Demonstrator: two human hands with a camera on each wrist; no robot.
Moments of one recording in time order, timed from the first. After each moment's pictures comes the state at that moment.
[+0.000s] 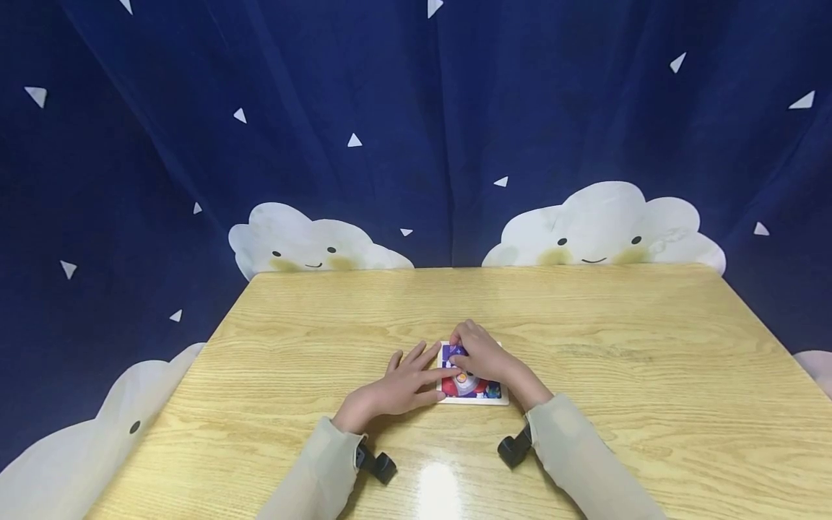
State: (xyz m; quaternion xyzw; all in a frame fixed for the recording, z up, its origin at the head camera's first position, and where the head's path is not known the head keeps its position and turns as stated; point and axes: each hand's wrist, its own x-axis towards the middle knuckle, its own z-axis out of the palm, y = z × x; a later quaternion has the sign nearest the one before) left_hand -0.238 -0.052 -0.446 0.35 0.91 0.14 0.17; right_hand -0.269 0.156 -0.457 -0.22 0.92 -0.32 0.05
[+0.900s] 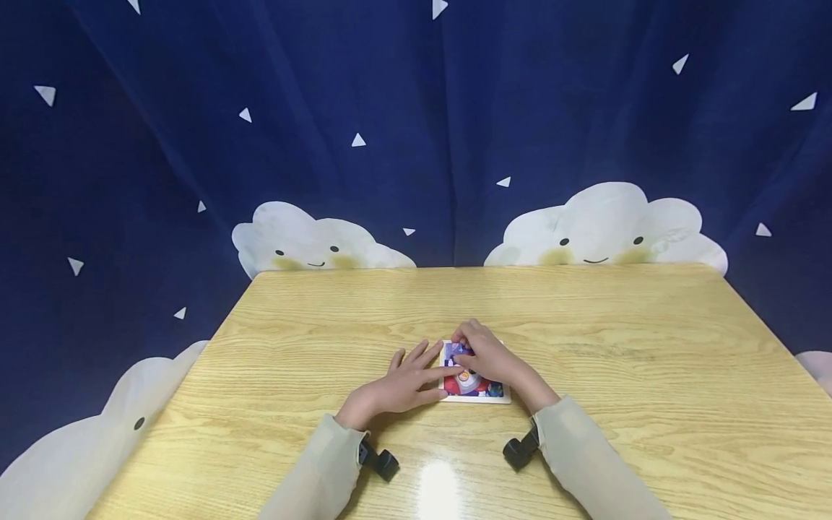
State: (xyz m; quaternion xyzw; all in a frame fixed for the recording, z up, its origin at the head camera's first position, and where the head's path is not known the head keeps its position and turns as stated) left_hand -0.238 -0.051 -0.446 0.34 0.92 0.13 0.17; right_hand -0.265 0.162 -0.463 -0.25 0.91 -0.34 0.01
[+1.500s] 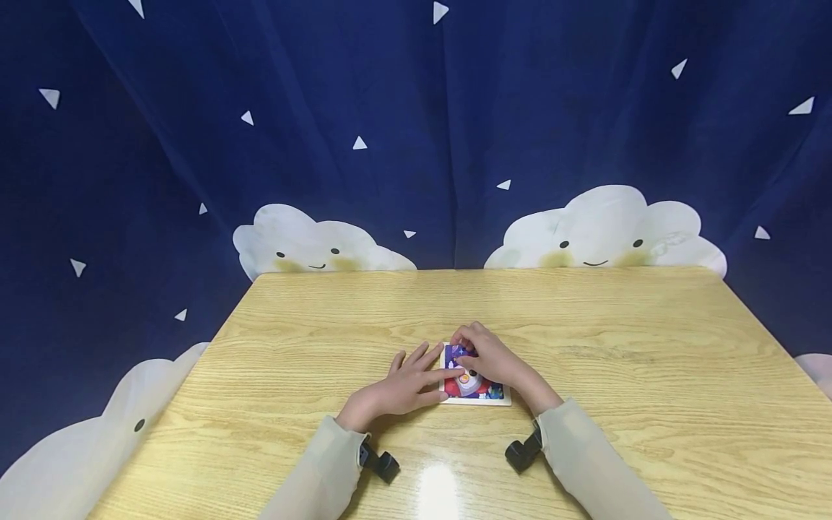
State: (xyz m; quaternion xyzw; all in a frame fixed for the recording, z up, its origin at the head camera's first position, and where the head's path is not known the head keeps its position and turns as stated) left_hand -0.237 -0.051 -0.445 0.35 0.92 0.12 0.16; right_hand -0.266 0.166 -0.462 -0.24 0.90 -0.36 0.02
